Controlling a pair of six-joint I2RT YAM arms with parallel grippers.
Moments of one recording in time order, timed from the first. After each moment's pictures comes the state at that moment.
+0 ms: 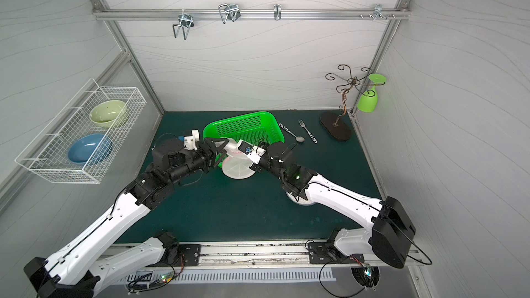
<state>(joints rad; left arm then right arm) -0.56 0.90 0.95 -0.27 0.15 -1.32 0.90 1.27 0.93 0.16 0.02 -0.46</state>
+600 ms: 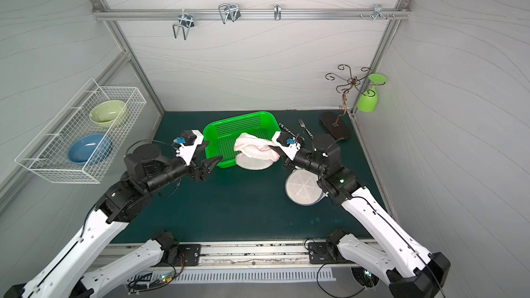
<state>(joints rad) -0.56 0.83 1.04 -0.49 0.25 0.17 0.64 0.94 0.98 -0.22 -0.45 -0.37</state>
